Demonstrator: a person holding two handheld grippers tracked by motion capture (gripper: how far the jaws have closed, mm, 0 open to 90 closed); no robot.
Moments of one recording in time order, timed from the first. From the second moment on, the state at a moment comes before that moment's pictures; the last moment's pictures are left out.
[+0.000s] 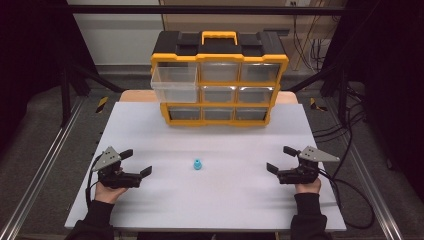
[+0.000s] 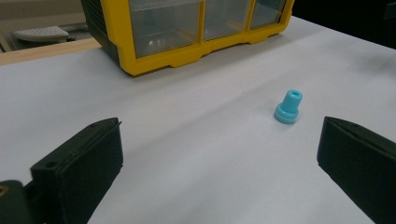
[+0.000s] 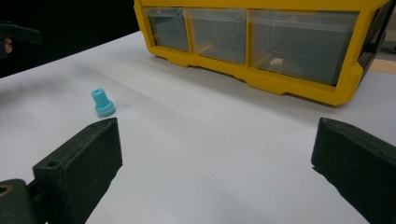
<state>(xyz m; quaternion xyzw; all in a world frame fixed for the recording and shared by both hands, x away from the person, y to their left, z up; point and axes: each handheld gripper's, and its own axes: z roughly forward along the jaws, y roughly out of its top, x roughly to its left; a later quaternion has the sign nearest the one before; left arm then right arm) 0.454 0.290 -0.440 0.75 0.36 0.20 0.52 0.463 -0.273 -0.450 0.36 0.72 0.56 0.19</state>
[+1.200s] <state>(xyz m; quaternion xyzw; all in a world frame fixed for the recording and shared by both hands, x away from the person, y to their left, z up) 0.454 0.258 -0.432 0.76 0.35 0.20 0.51 0.463 -0.272 -0.451 0.35 0.73 0.56 0.18</state>
